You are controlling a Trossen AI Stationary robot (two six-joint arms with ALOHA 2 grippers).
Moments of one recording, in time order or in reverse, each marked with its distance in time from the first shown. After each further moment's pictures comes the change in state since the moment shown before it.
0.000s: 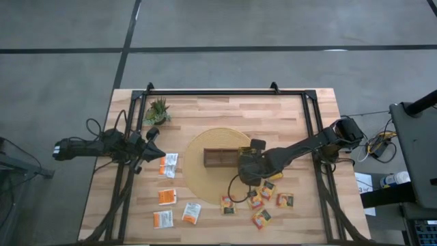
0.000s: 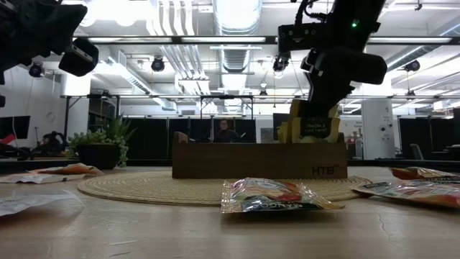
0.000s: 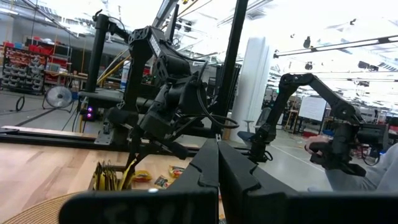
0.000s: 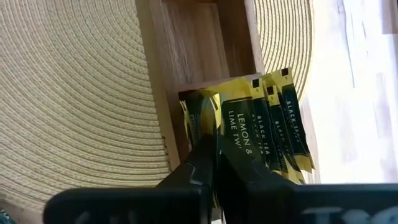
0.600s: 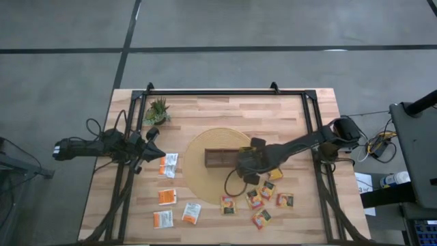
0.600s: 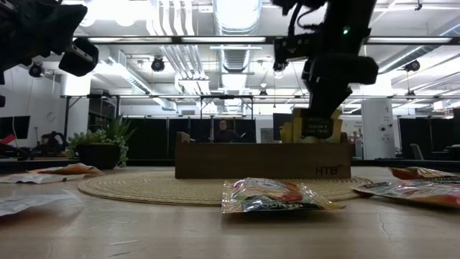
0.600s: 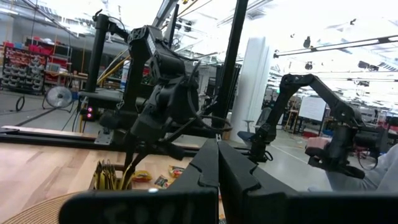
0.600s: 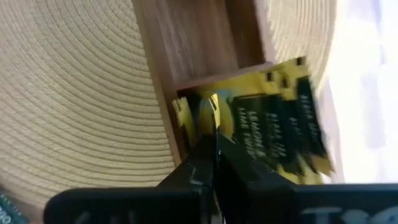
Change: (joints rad) left arm 0.000 0.000 0.000 0.000 0.000 0.000; right arm -0.055 0.024 0.013 -0.022 -0.107 0.034
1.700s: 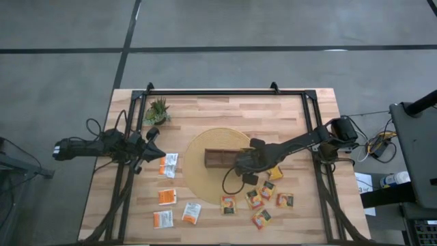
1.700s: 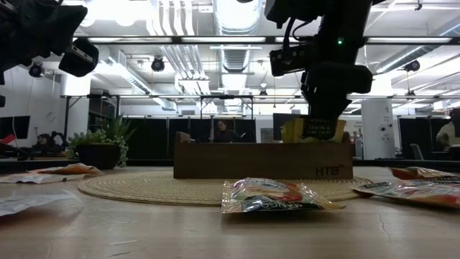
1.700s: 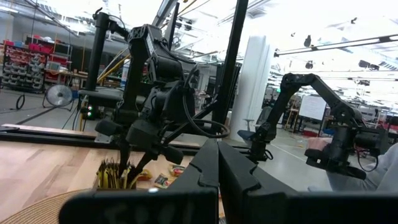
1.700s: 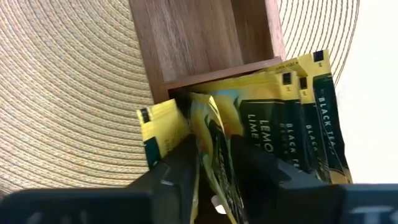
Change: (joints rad) left arm 0.000 0.000 0.000 -0.006 0.000 0.000; right arm -0.018 0.028 -0.003 0.018 -0.053 0.027
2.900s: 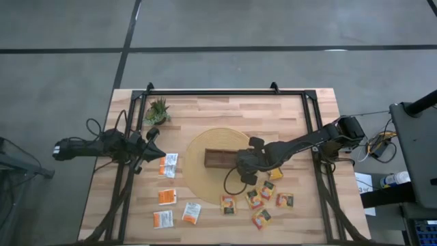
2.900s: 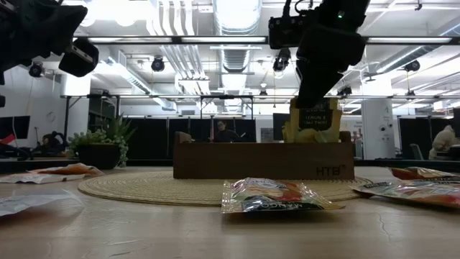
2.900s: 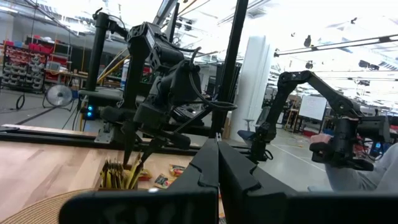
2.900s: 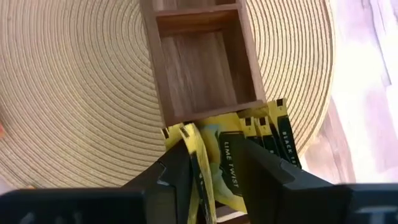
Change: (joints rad) left arm 0.000 0.000 0.000 0.000 0.000 0.000; right arm 0.019 -0.079 0.006 0.059 0.038 -0.019
